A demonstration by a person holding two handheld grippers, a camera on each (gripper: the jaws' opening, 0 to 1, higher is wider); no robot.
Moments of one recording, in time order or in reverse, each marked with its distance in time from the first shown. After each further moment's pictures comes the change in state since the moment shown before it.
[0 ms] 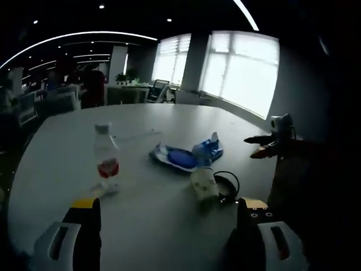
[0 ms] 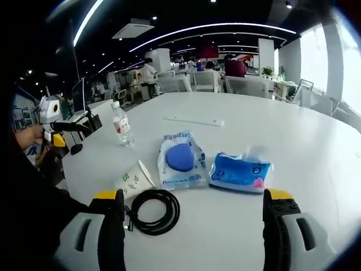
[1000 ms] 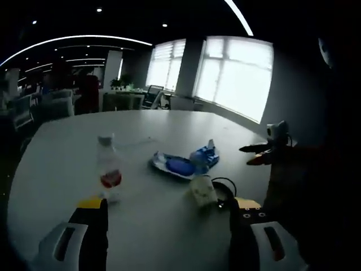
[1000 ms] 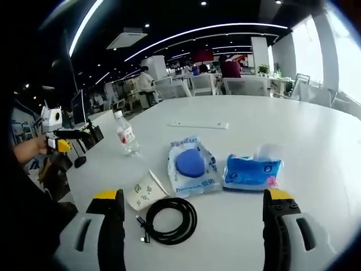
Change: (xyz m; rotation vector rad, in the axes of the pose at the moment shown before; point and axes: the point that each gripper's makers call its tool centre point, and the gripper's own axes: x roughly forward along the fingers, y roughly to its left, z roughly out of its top) left arm -0.011 0.009 0.018 0.008 -0.042 -0.048; right arm 0.007 0.023 0.007 0.074 -0.037 0.009
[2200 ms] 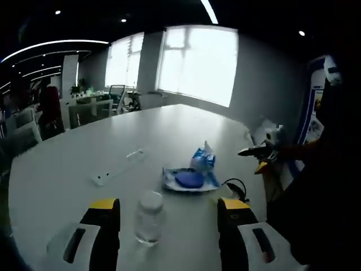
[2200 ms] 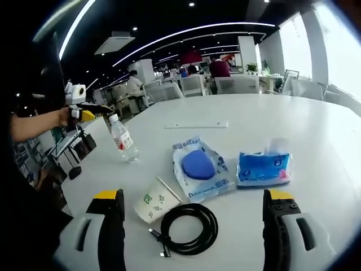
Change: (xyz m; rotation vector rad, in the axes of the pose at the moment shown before) left arm 0.058 0.085 0.085 0.179 0.045 -0.261; right arm 0.017 0.034 0.001 0.069 -0.017 -0.069
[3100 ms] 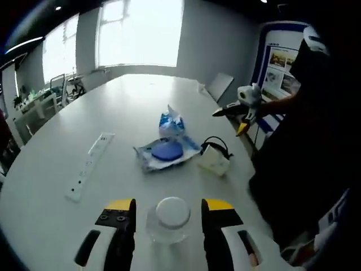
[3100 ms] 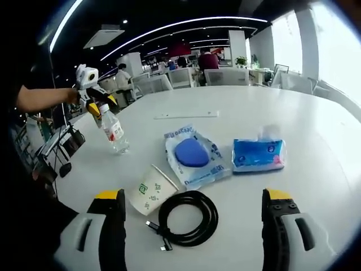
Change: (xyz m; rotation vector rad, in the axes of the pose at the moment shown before) left arm 0.048 0.021 -0.005 0.304 0.270 -0.375; right arm 0.000 0.004 -0.022 0.024 0.055 -0.108
